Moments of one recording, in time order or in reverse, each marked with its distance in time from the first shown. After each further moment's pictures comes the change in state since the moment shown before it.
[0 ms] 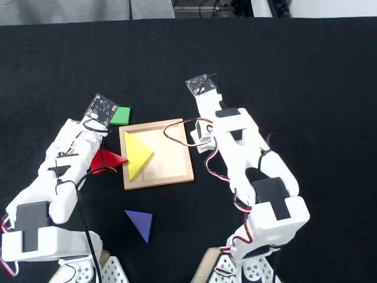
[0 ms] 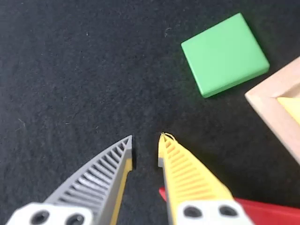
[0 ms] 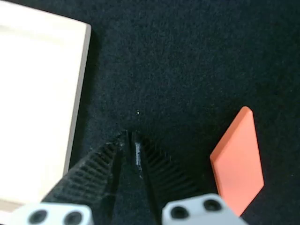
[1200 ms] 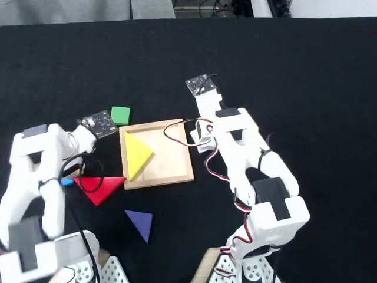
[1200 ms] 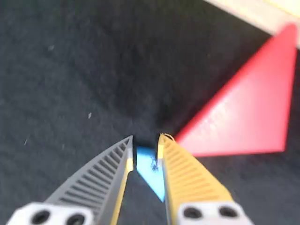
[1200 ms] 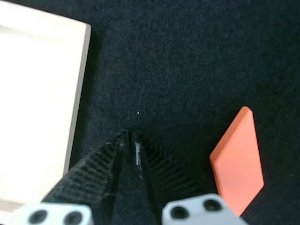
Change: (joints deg) left arm -7.4 -7.6 -19.7 66.5 -32.5; right arm 0.0 0.0 0.0 0.0 0.0
